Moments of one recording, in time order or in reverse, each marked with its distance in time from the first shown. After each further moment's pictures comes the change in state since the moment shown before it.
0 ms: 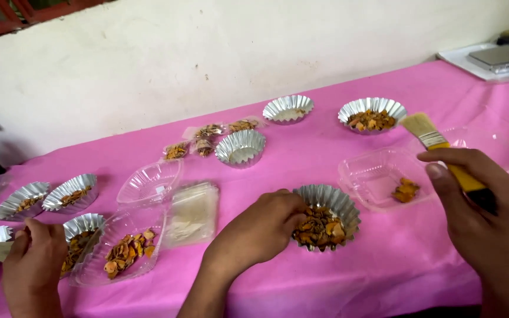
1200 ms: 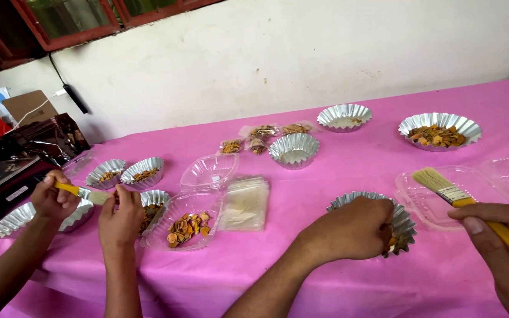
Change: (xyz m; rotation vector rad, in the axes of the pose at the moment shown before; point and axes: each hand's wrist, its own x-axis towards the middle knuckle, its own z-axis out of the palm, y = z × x) left_hand 0.023 0.026 0.022 -0.054 -0.052 0.095; right_hand -0.029 0.019 0.023 0.093 -0.121 0.036
